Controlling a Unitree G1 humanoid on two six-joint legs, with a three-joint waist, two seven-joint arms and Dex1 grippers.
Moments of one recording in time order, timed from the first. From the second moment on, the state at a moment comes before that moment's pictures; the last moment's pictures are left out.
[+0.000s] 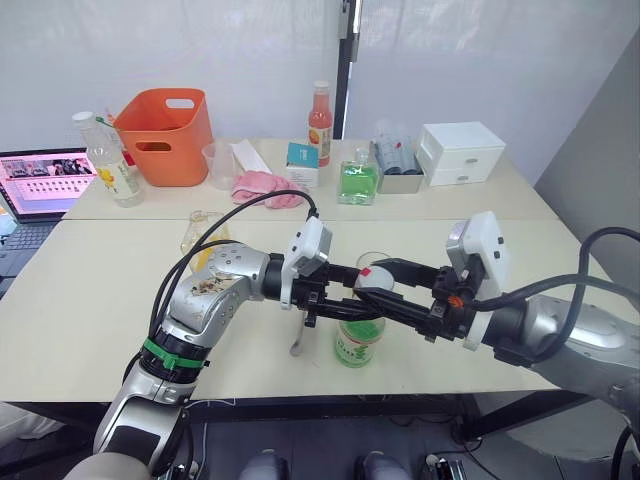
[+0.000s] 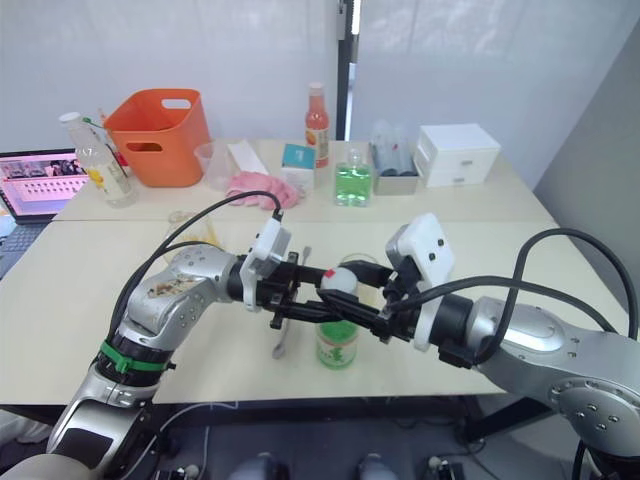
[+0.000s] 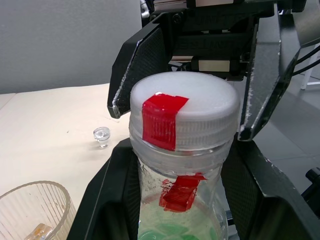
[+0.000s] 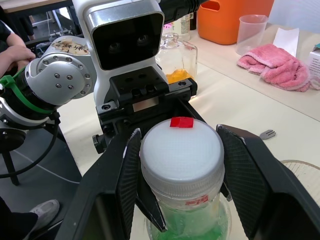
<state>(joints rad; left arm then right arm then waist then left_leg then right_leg) -0.72 0.44 -0.25 -0.11 -0.55 0.50 -1.25 -0.38 -0.92 -0.13 -0.82 1.40 0.87 0.11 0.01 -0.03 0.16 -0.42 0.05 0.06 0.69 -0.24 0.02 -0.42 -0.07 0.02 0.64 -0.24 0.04</state>
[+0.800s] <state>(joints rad) -0.72 0.44 -0.26 -0.11 -0.55 0.50 -1.25 -0.43 -0.95 -0.09 -0.69 1.21 0.84 0.49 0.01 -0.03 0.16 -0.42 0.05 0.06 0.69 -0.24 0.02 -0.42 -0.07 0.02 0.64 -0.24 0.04</state>
